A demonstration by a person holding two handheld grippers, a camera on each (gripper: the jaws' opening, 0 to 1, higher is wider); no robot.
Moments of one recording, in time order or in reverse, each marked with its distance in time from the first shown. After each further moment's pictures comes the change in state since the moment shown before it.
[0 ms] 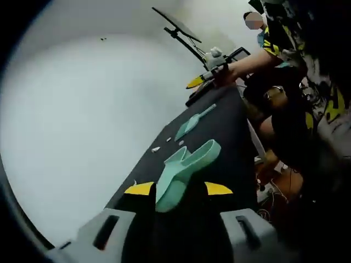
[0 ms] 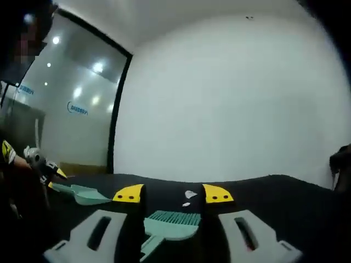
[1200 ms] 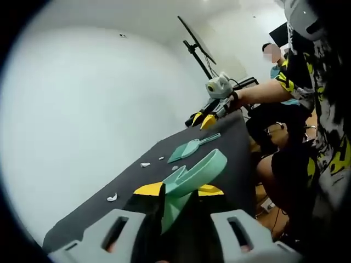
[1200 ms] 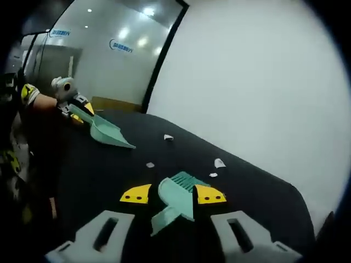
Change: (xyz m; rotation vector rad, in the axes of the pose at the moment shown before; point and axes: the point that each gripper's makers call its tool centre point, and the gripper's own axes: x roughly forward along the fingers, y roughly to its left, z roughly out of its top) left arm 0.024 0.008 0.032 -0.254 -0.136 -0.031; right arm 0.013 0.053 -0.076 -0.394 0.463 0.332
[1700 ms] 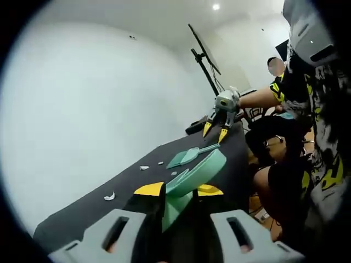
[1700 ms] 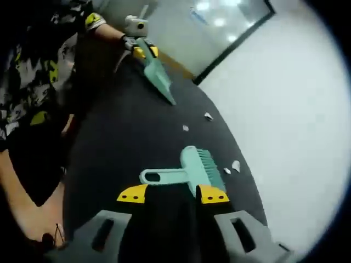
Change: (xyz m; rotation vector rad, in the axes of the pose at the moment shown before) left arm -0.006 0.001 0.009 -0.070 -0.051 -0.007; right arm -0.016 0.037 -0.039 -0.600 0.211 0.354
